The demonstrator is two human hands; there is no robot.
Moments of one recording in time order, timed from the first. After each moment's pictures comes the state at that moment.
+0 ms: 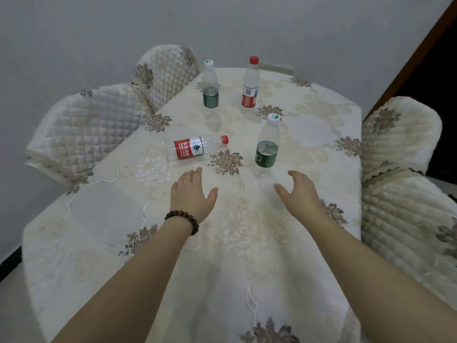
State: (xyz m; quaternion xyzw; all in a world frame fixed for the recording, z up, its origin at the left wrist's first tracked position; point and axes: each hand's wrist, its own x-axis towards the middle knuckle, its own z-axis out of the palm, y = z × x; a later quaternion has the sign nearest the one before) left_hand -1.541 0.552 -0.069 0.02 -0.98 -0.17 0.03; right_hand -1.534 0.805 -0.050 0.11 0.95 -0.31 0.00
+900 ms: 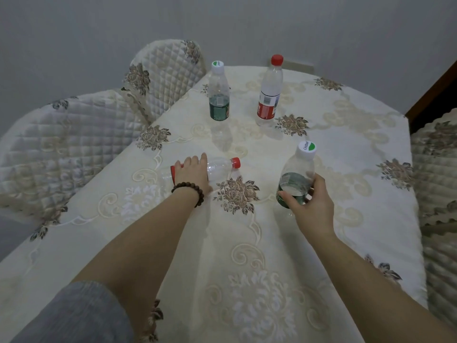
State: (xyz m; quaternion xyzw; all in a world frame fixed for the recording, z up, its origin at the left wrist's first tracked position) left_hand -1.771 0.531 -0.130 0.01 -1.00 0.04 -0.06; right_hand -1.670 0.785 -0.108 0.16 0.83 -0.52 -0.09
